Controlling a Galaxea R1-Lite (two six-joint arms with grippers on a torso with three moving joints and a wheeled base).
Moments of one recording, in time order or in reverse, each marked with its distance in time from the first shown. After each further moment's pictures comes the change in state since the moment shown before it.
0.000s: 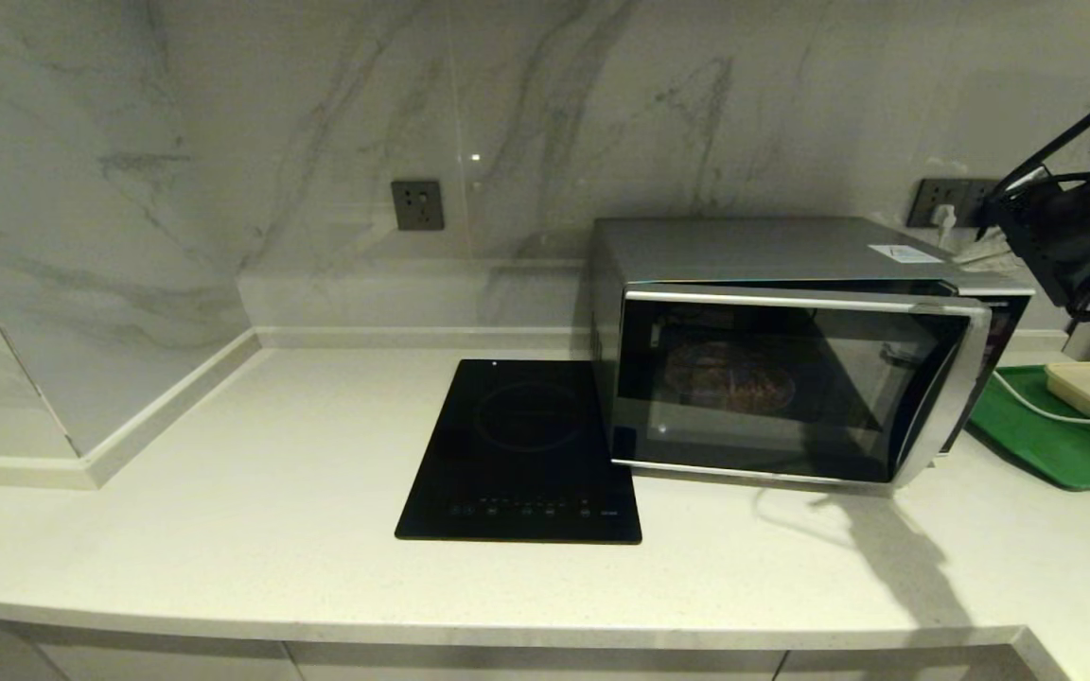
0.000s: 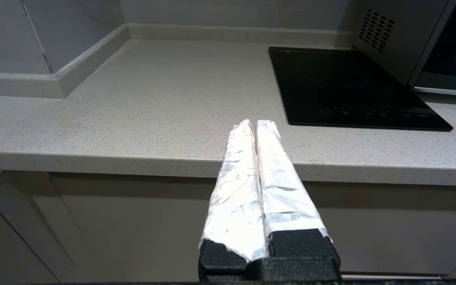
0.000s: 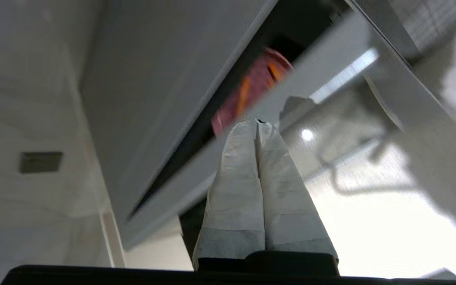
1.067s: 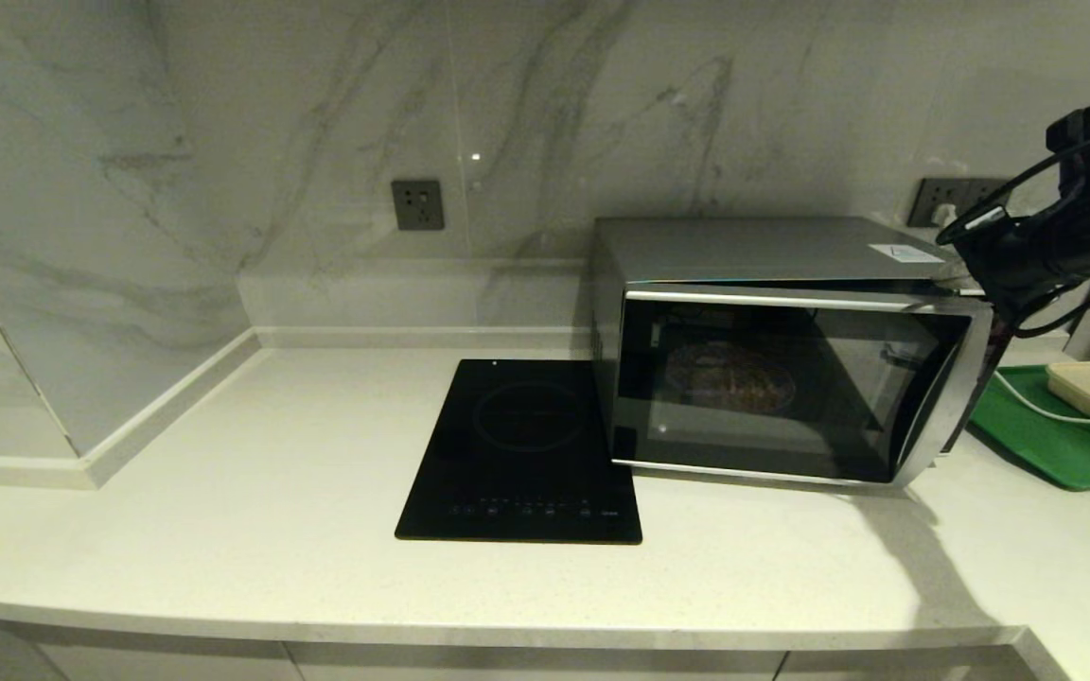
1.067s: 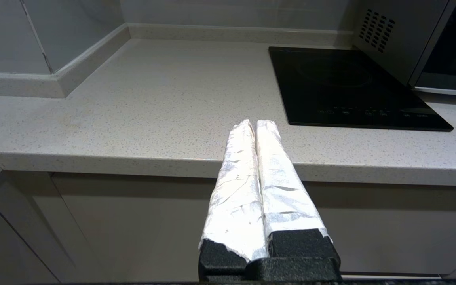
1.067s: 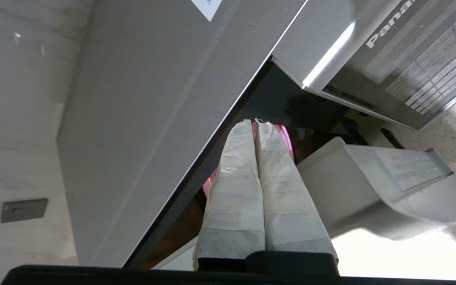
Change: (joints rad) left arm 0.000 0.000 0.000 0.000 0.000 0.000; right arm -0.069 0.169 0.007 -0.212 0.003 -0.010
